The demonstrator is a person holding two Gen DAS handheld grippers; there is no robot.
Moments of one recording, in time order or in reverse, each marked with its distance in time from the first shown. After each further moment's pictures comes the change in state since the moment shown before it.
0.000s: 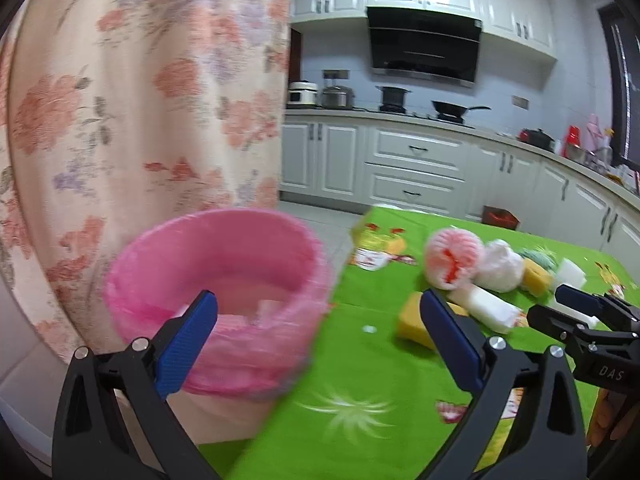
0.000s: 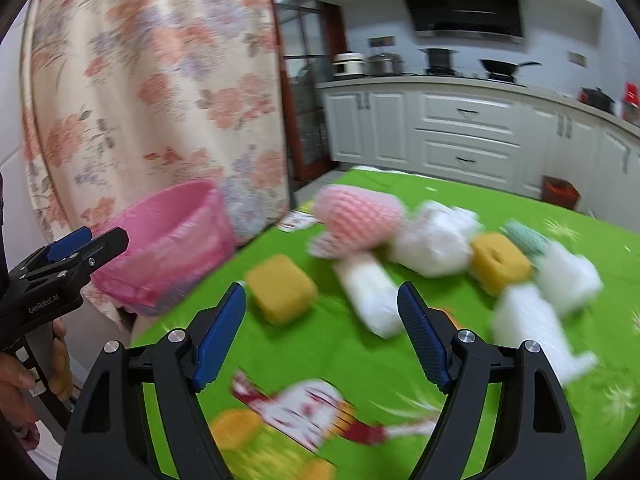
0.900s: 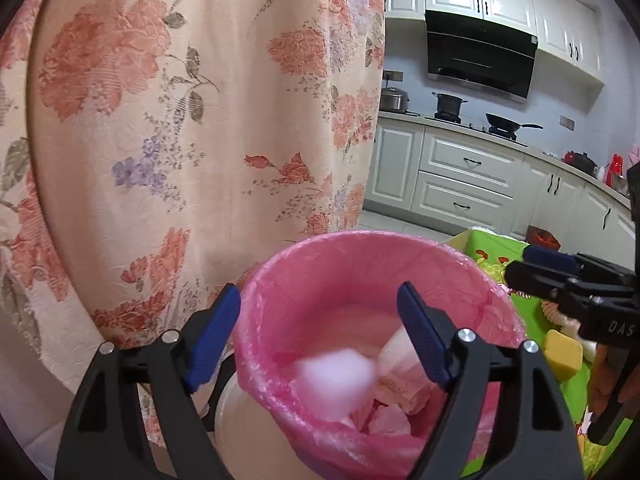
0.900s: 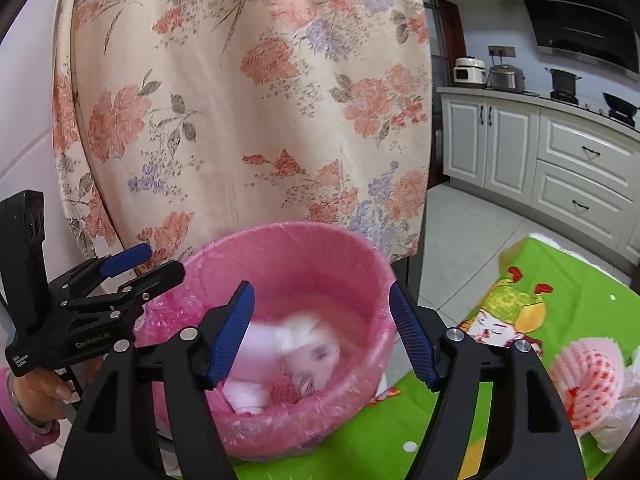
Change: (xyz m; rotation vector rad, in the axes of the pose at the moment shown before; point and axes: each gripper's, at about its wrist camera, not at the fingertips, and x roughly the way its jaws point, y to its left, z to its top) left arm 0.045 0.173 0.032 -0.092 0.004 0.125; right arm 0.130 0.161 0.095 -0.200 0.019 0.350
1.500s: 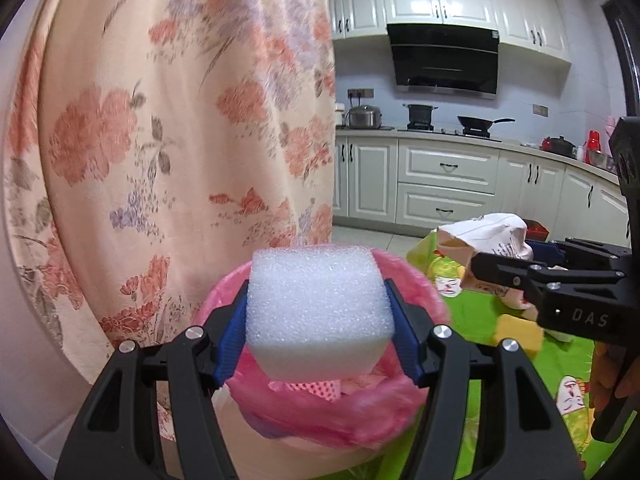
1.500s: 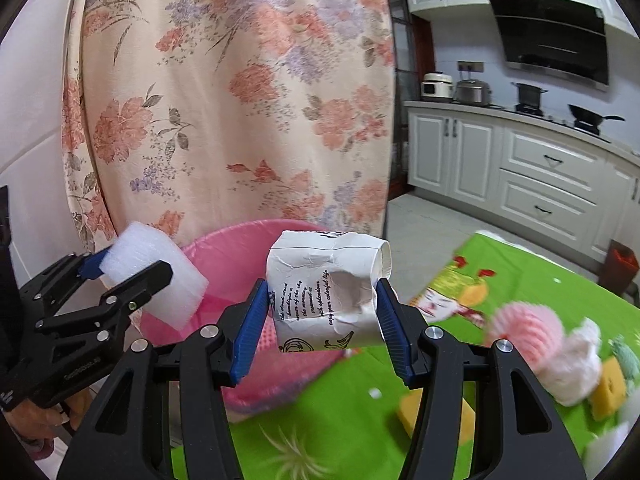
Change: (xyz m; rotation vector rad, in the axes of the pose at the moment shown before) left arm -0.054 -0.057 -0.011 0.106 -0.082 -0.026; right arm -0.053 0.006 -0.014 -0.002 -0.029 -0.107
